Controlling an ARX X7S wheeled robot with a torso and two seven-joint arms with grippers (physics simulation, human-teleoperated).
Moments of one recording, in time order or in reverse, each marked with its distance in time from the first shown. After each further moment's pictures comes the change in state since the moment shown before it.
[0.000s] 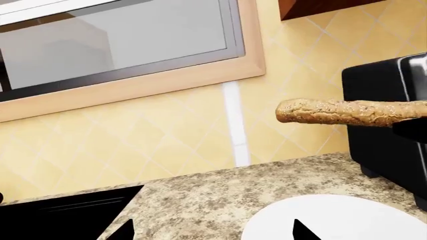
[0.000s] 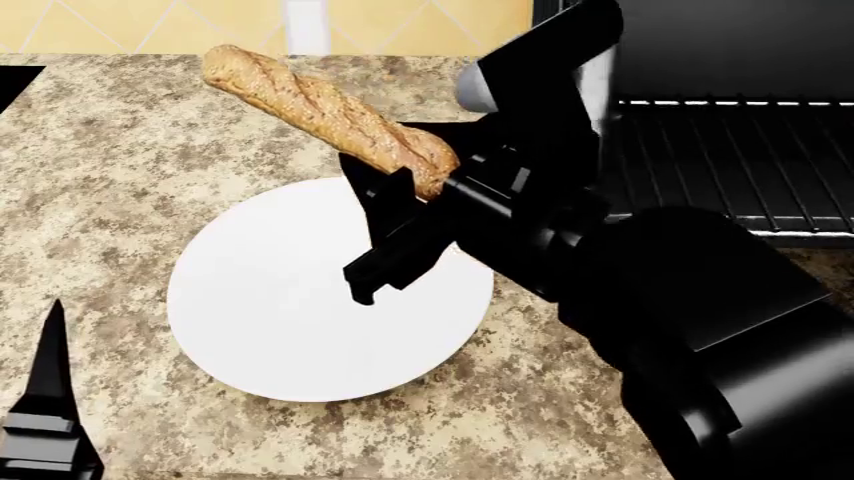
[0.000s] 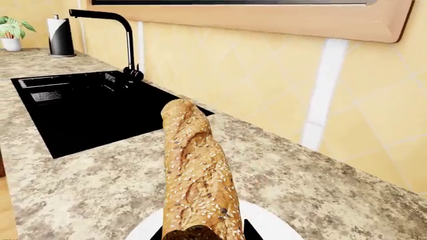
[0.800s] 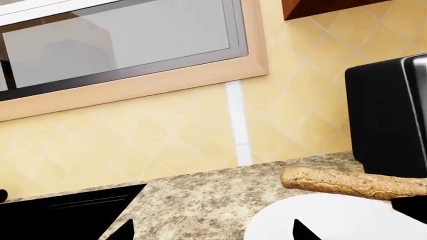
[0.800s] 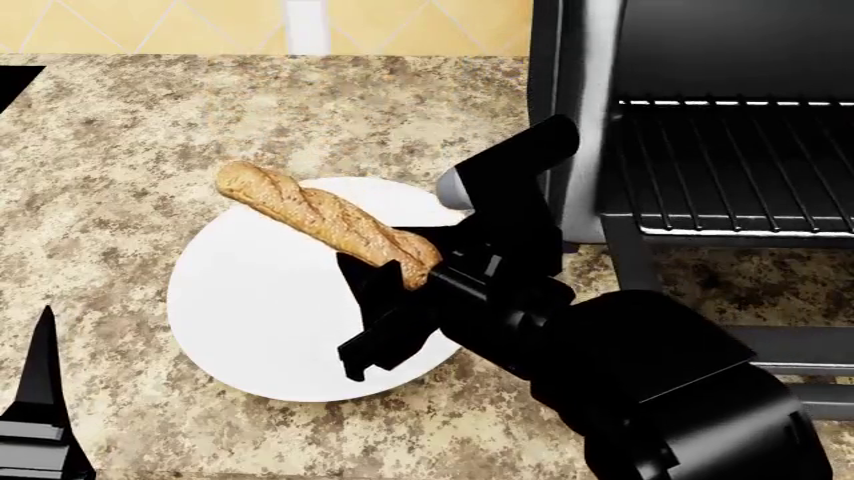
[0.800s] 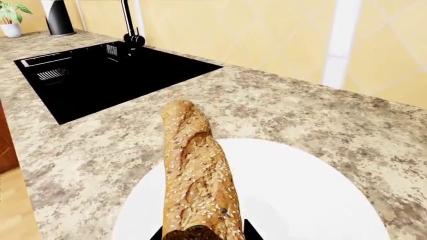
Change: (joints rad) left arm 0.026 -0.034 0.010 0.004 -0.002 0.046 -0.025; right arm -0.119 -0.033 -0.050 0.098 -0.006 -0.042 -0.003
